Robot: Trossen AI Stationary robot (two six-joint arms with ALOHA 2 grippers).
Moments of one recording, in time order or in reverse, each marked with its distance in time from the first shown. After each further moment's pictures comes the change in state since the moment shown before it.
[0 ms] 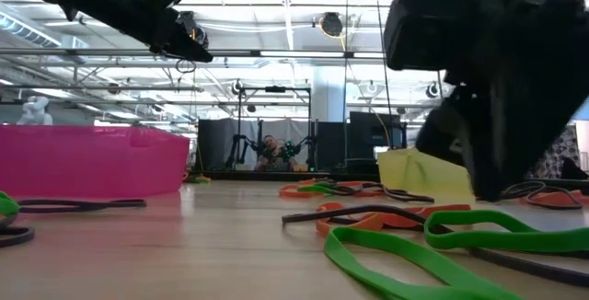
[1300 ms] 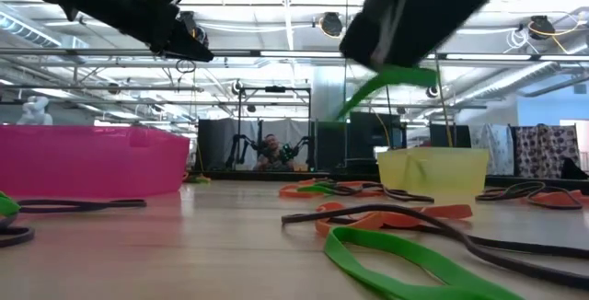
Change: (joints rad) left arm -0.002 0.000 -0.001 0.000 0.028 -0.055; right arm 0.001 0.073 0.411 -0.409 0.104 -0.317
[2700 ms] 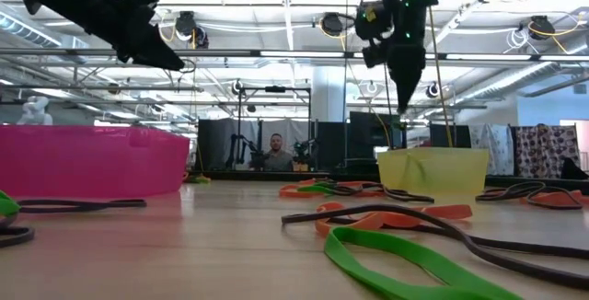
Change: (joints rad) left arm -0.001 -0.214 -0.042 -0.256 -0.107 -0.138; right arm -1.048 -0.193 0.149 -0.779 0.177 -0.603
